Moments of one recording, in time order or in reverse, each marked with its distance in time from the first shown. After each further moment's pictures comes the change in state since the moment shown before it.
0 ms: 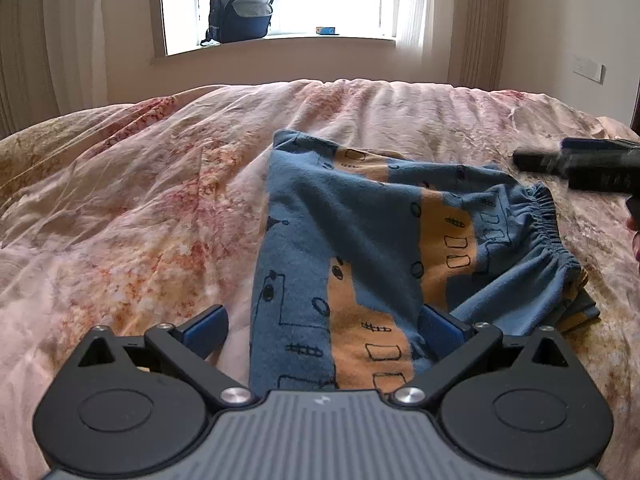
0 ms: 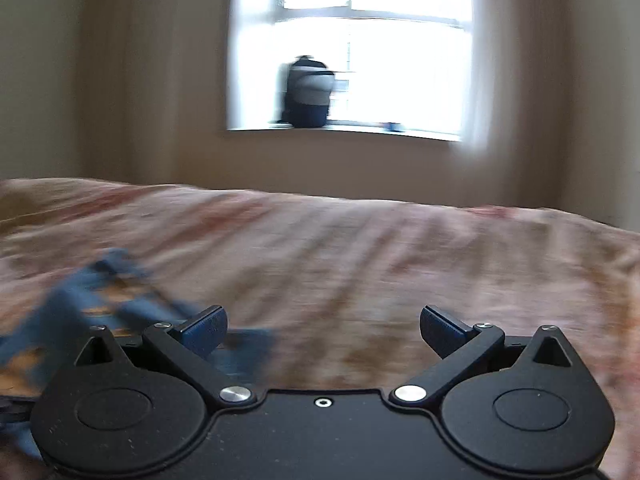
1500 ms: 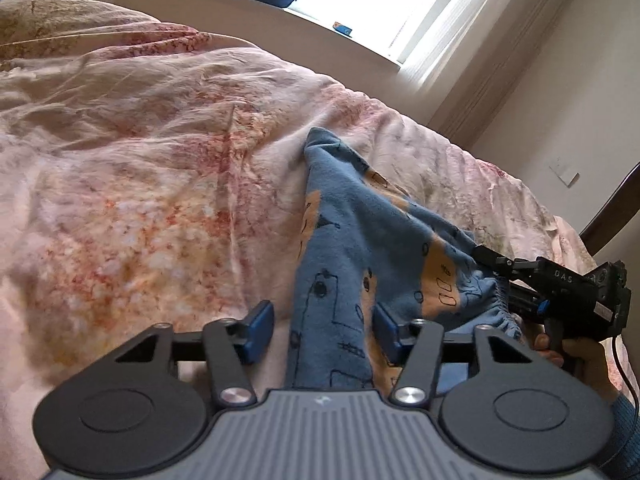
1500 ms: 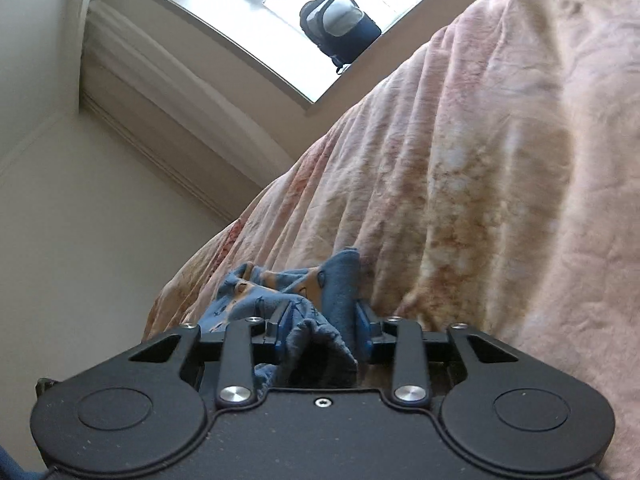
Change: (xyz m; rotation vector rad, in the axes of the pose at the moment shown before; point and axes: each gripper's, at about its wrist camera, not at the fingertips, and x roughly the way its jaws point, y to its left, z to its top) left arm -0.001 0.074 -0.002 -0.351 0.032 -0.301; right arm 0.039 -0.079 -0.054 0.677 0.175 0.565
